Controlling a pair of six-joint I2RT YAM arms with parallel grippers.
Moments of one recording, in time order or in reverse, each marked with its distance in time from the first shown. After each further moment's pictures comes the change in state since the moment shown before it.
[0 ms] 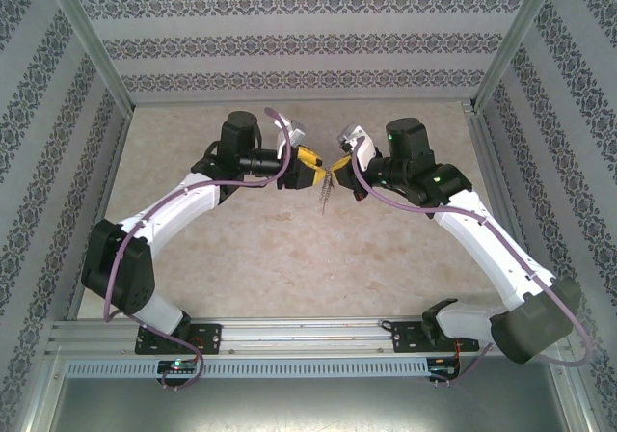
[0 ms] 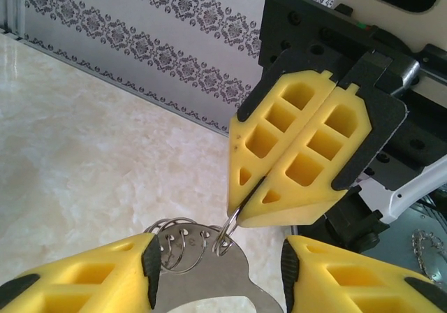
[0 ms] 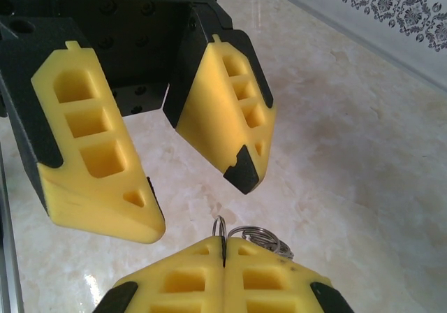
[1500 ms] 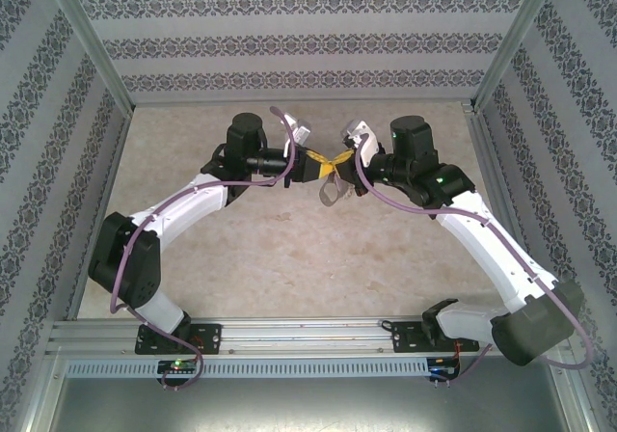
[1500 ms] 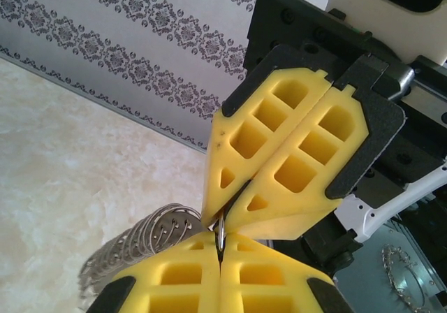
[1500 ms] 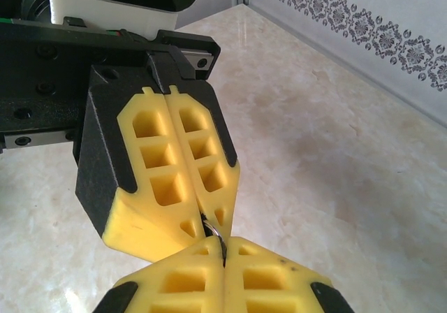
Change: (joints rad) left arm -0.026 0.048 -0.017 0.204 0.040 -0.166; right arm -0.003 -0.012 -0.001 0.048 0.021 0.008
